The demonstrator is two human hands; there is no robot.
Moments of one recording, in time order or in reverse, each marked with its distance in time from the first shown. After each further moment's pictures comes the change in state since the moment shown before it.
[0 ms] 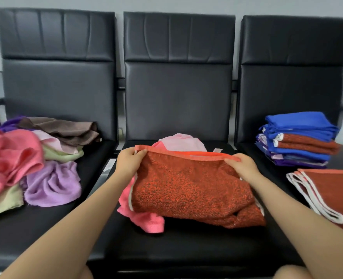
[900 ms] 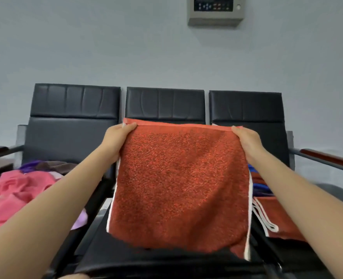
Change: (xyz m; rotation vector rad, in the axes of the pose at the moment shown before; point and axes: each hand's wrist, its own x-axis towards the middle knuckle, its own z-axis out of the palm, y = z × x) left_hand -0.064 0.201 -0.111 -0.512 -0.125 0.204; right_hand -0.081 -0.162 -0.175 0.741 0.162 -0.199
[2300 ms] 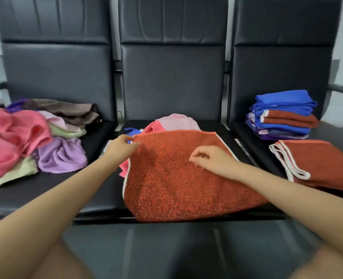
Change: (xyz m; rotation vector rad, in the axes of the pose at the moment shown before) left_hand -0.037 -0.206 -0.032 0.789 -0.027 -0.355; right_hand -0.089 0.195 0.040 -0.739 -0.760 -0.016
